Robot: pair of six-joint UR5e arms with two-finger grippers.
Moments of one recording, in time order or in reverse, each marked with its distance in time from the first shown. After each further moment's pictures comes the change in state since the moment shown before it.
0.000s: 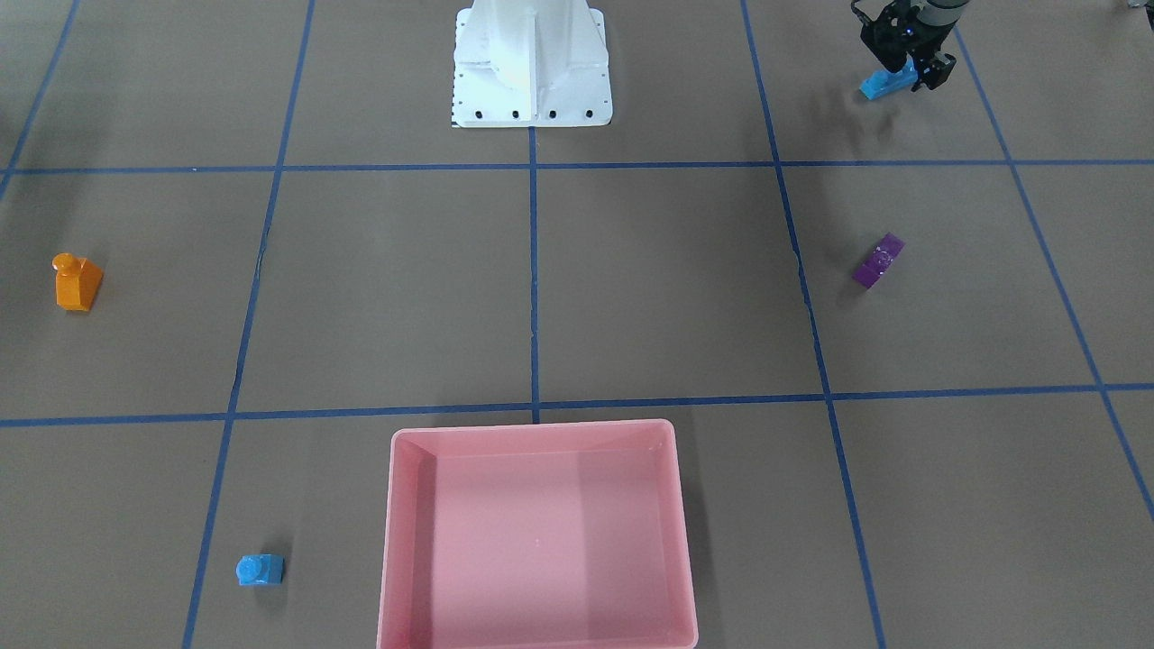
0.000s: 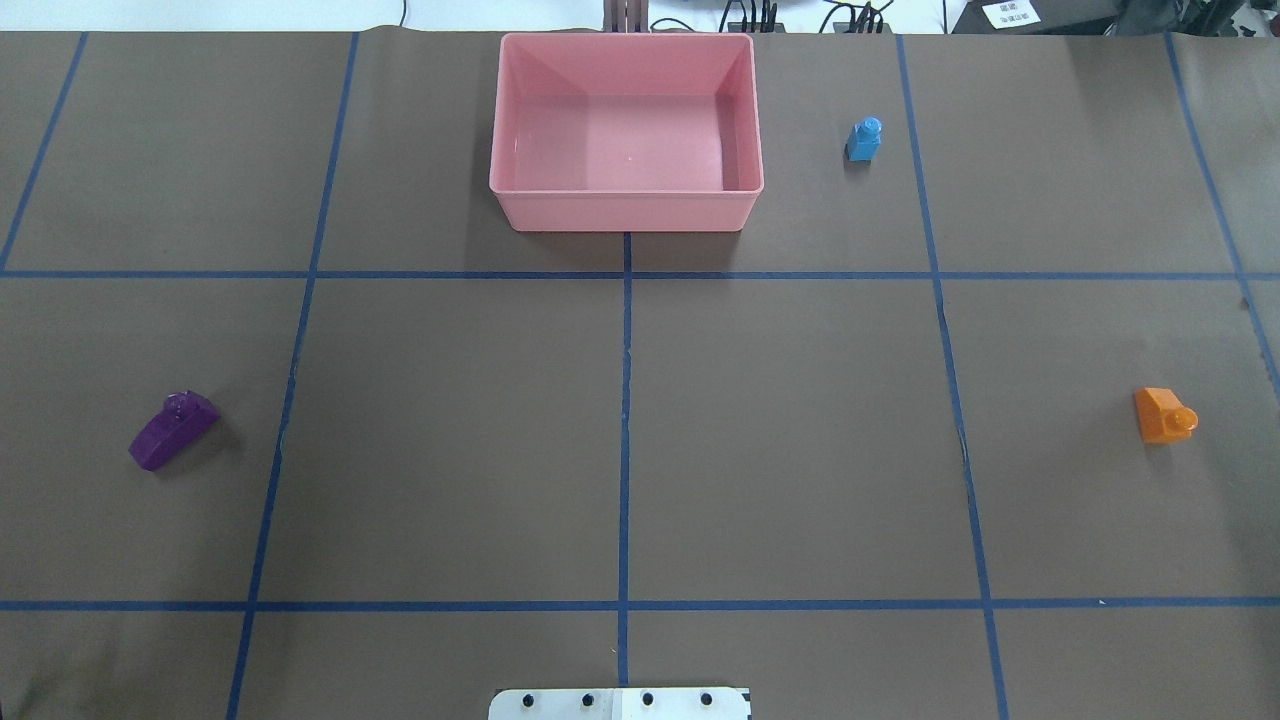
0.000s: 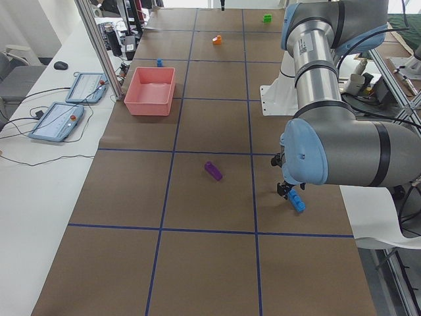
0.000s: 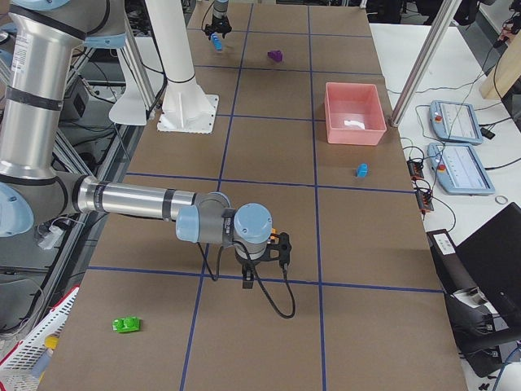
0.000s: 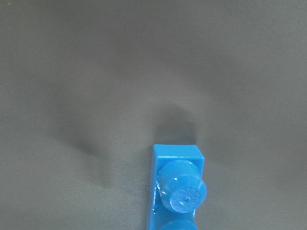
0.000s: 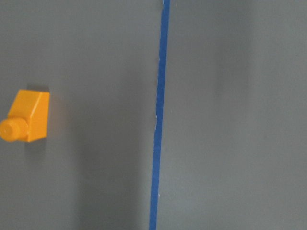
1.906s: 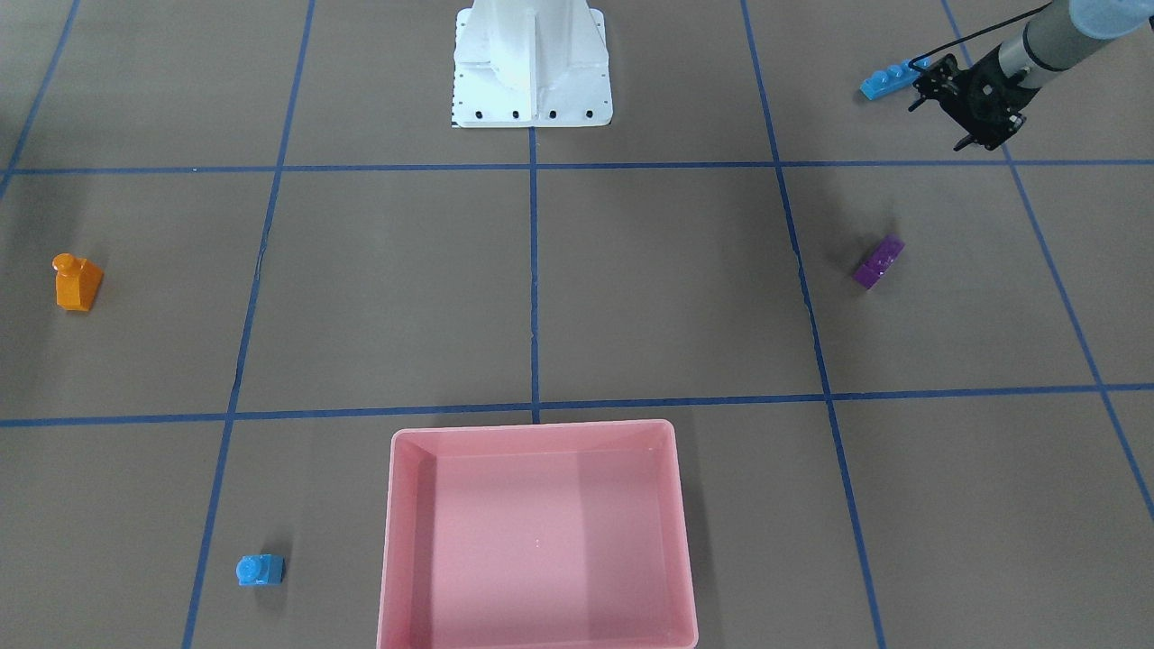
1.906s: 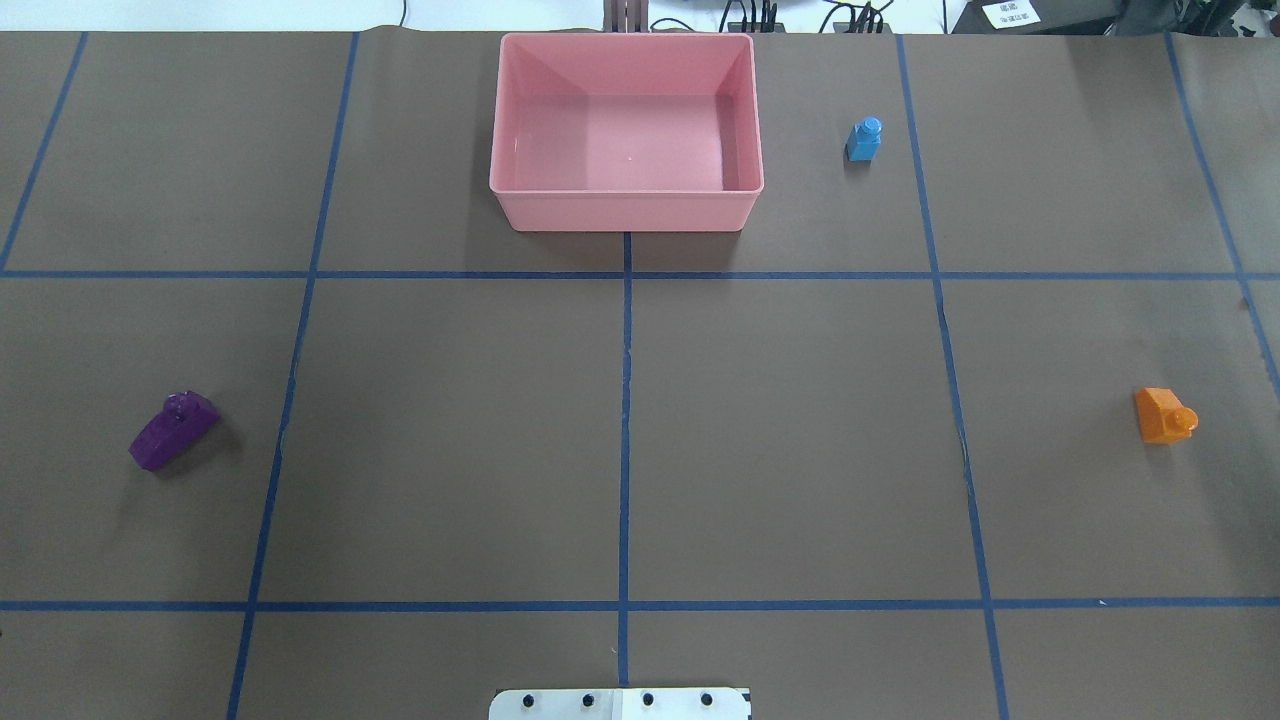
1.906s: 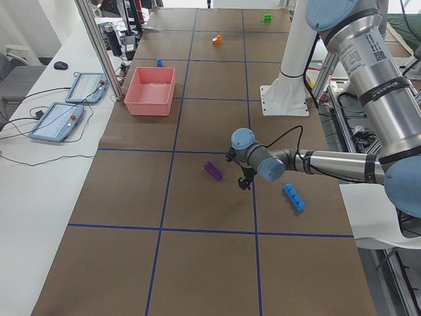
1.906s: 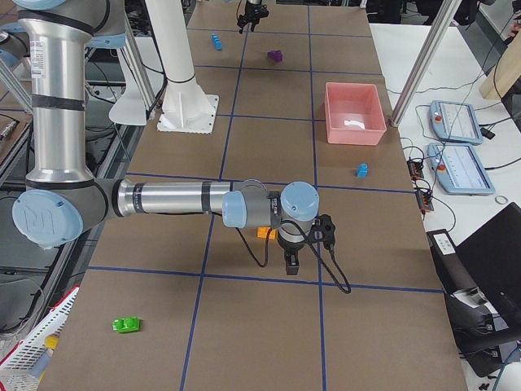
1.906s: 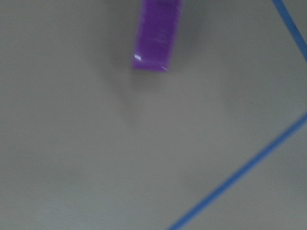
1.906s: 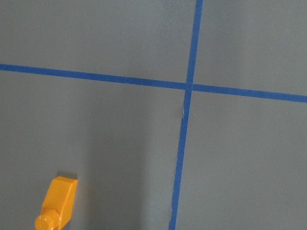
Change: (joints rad) left arm -0.817 -0.187 0.008 0.250 -0.524 0.427; right arm 0.001 0.275 -0.099 -0.064 -0.022 0.018
